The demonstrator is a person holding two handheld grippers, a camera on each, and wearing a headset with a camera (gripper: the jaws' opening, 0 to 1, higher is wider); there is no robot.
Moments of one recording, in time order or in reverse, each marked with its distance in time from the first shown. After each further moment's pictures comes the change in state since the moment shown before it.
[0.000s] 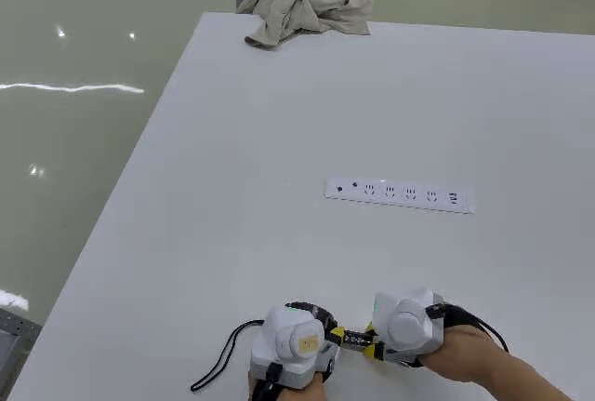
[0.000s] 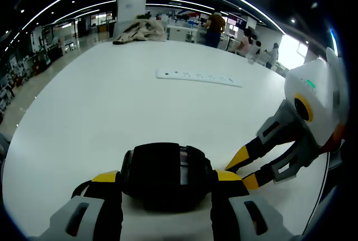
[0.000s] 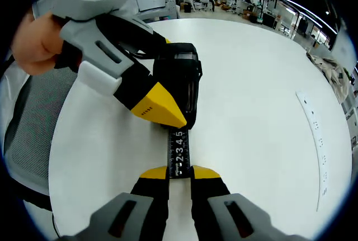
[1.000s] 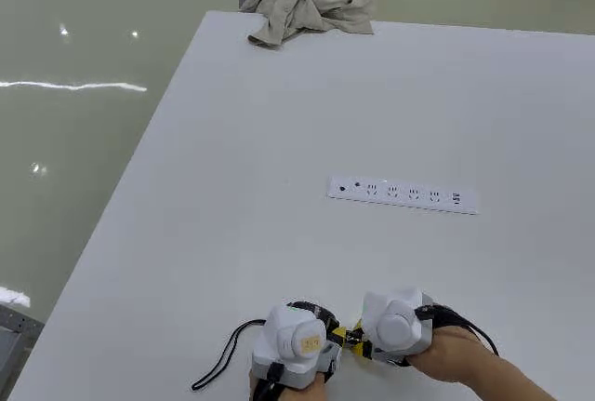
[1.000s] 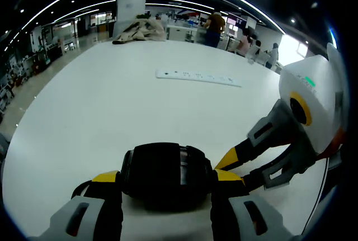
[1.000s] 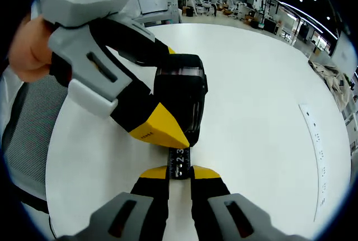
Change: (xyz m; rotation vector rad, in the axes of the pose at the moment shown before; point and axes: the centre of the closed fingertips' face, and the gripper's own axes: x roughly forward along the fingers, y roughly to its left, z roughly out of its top) left arm 0.000 0.000 0.000 0.002 0.004 -0.003; right arm 0.011 0.001 0.019 -0.027 -0.032 -0.009
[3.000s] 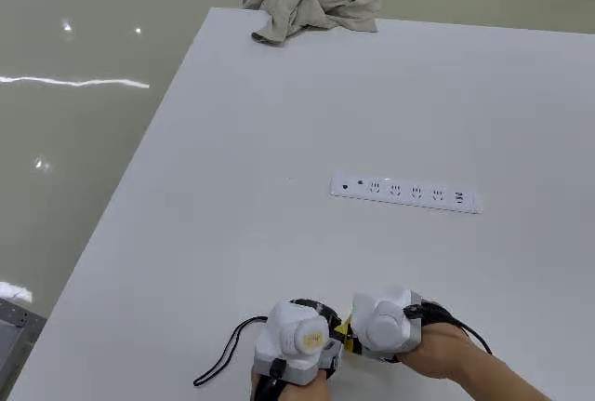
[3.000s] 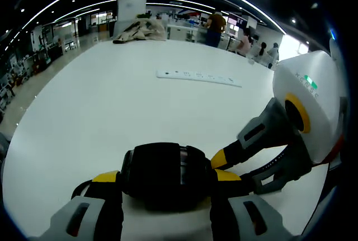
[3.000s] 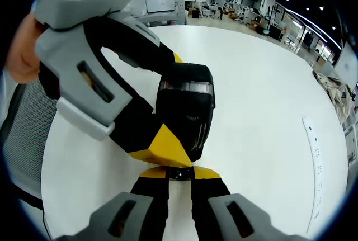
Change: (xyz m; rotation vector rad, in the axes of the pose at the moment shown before) left arm 0.000 0.000 0.000 -0.004 0.002 0.005; right arm 0.010 0.000 0.015 -0.056 -0.006 -0.002
